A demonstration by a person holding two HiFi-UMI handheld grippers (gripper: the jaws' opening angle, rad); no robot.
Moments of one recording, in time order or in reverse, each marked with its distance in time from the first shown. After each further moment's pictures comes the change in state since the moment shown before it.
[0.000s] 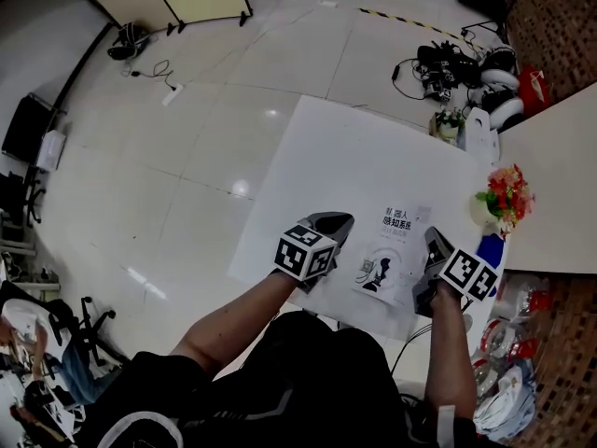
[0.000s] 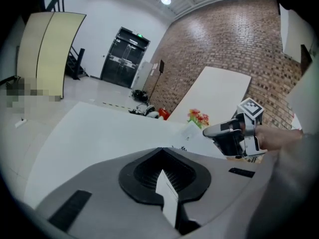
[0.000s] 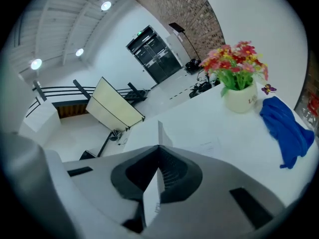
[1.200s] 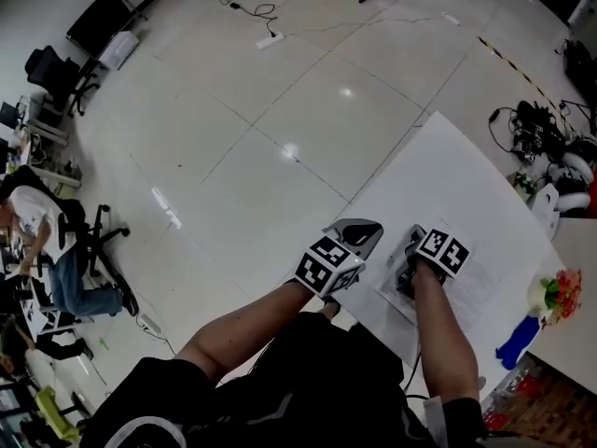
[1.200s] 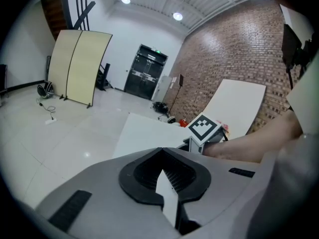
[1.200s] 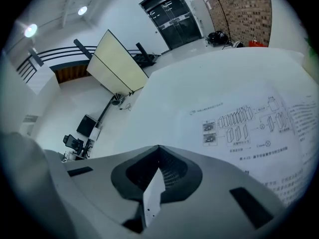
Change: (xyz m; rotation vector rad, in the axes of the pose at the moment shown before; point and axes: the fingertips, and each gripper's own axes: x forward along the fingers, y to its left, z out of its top) left arm -0.145 0.121 -0.023 -0.070 -0.161 0.222; right arm 0.222 0.157 -0.156 -0.197 0.369 -0.007
